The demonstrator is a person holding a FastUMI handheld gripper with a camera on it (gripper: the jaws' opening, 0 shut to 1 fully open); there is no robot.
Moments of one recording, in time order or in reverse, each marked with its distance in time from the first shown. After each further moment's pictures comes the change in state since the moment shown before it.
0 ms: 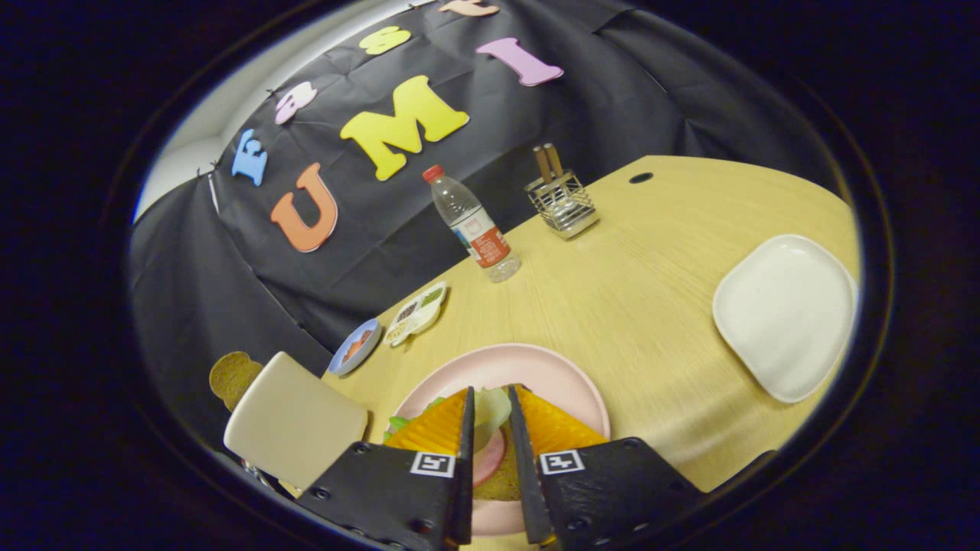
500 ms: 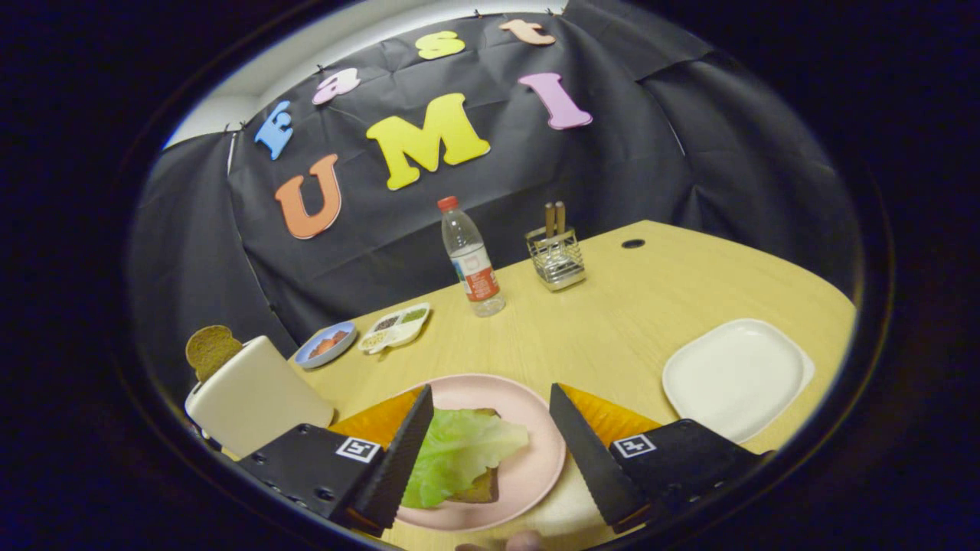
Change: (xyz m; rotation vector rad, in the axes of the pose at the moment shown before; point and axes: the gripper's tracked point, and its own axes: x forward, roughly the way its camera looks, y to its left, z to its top) arm -0.034 -0.005 0.040 -0.197 -0.188 -0.134
